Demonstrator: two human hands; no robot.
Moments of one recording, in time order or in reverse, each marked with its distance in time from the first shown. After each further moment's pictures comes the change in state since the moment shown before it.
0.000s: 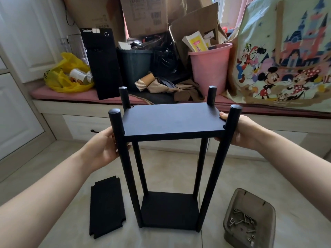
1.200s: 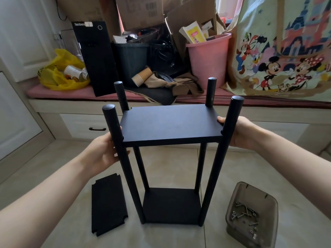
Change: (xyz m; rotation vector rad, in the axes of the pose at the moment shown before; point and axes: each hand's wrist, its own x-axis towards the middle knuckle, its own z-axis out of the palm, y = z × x) left_hand 0.008 -0.020 -0.009 0.072 0.066 -0.016; right_hand -0.009 0.017 0.006 -0.105 0.036 0.049
